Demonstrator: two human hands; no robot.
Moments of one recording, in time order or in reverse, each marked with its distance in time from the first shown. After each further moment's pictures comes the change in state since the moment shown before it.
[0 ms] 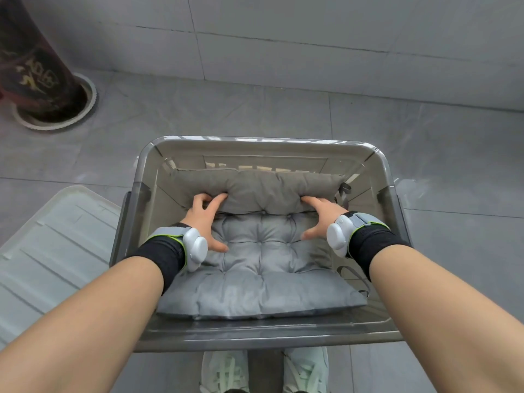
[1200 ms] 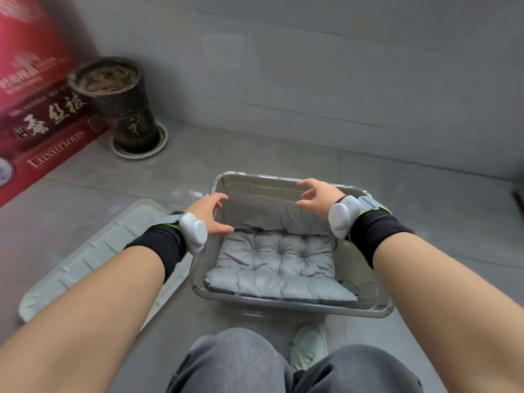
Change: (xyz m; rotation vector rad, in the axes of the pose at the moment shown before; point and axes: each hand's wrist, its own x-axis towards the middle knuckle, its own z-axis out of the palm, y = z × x) left_hand -0.145 0.019 -0.138 -0.177 0.144 -0.037; right_hand -0.146 -0.132 -0.106 0.206 0.222 -0.143
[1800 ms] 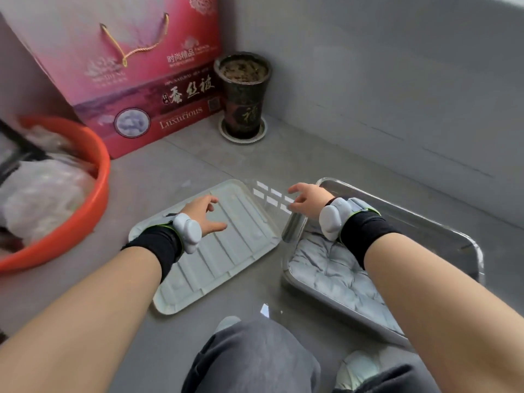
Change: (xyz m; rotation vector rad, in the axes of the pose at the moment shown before) left_hand -0.140 -0.182 -0.056 -0.247 0.255 -0.378; right_hand -0.003 -0.205 0.125 -0.204 -0.195 -0.283
